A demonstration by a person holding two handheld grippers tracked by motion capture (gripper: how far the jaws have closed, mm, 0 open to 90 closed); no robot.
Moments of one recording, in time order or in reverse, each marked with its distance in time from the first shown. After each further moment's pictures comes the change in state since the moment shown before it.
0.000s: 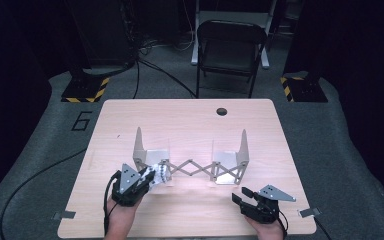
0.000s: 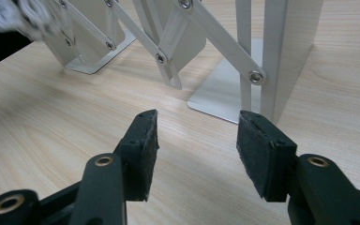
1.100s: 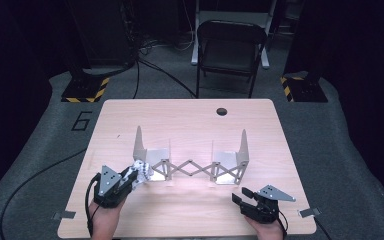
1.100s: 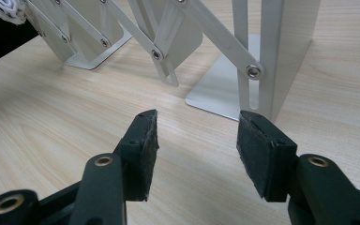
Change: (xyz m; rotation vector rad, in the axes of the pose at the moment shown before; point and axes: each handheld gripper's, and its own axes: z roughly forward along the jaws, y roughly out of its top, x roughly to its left) left arm 0.028 -0.027 -0.011 0.022 0.061 -0.026; right arm -0.001 -0.002 0.002 0.011 -0.008 0.008
